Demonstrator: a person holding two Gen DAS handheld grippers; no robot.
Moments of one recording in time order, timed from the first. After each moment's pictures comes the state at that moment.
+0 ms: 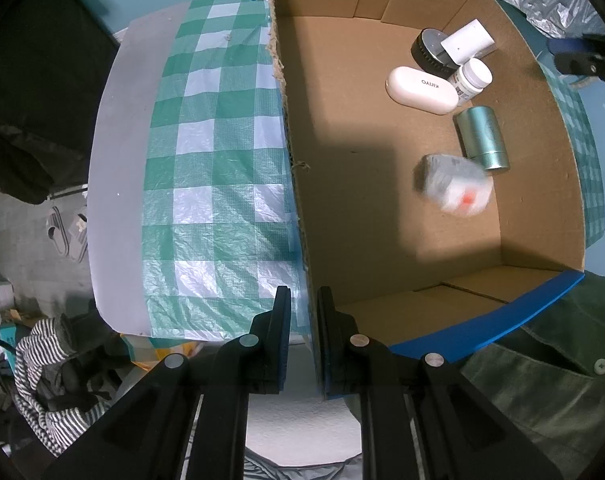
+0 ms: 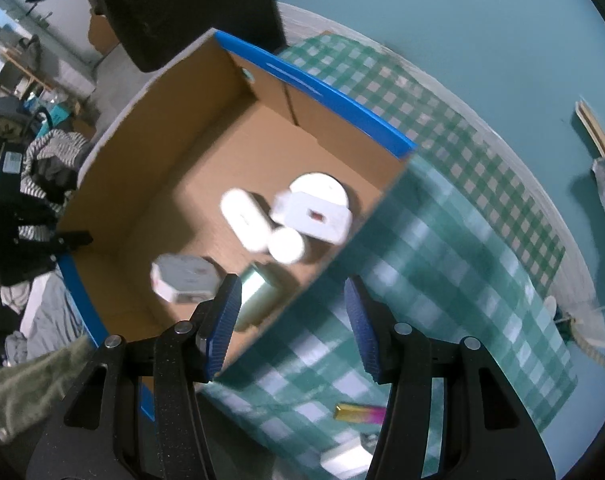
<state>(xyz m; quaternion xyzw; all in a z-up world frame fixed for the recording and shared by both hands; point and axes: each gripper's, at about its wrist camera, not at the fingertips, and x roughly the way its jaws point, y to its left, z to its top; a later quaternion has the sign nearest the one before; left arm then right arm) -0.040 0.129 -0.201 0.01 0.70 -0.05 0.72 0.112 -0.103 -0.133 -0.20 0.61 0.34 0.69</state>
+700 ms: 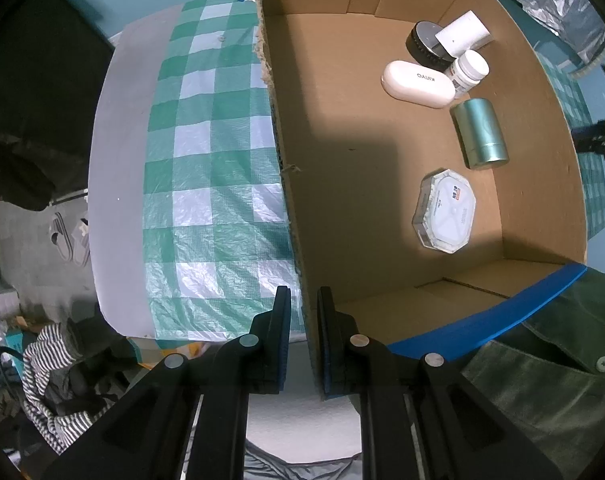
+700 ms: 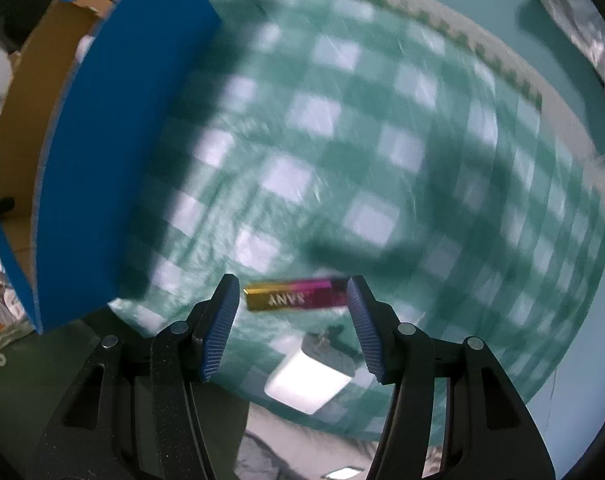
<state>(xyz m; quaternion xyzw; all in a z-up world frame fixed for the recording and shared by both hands) -0.038 0.121 -0.198 0.02 0.70 -0.05 0.71 0.089 -0.250 -0.219 -0.11 0.72 0.21 0.65</state>
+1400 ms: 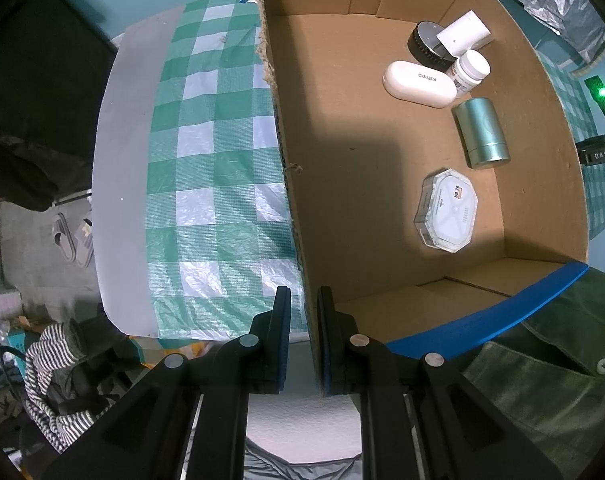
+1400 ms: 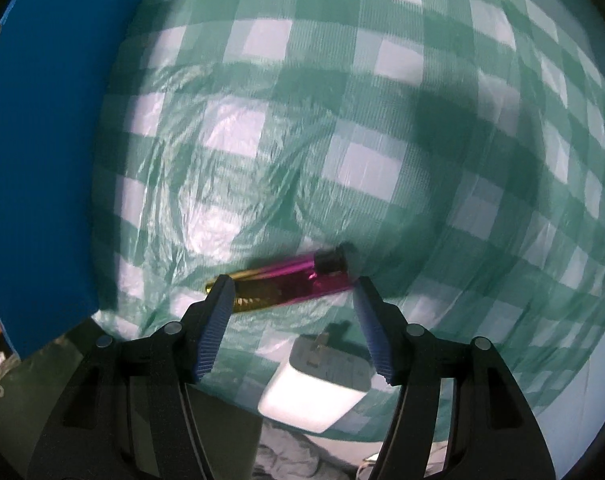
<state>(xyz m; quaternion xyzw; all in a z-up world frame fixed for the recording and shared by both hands) -0.038 0.121 -0.194 0.03 0.70 -0.05 0.71 0.094 -0.272 -0.270 -0.05 0.76 0.18 0.62</state>
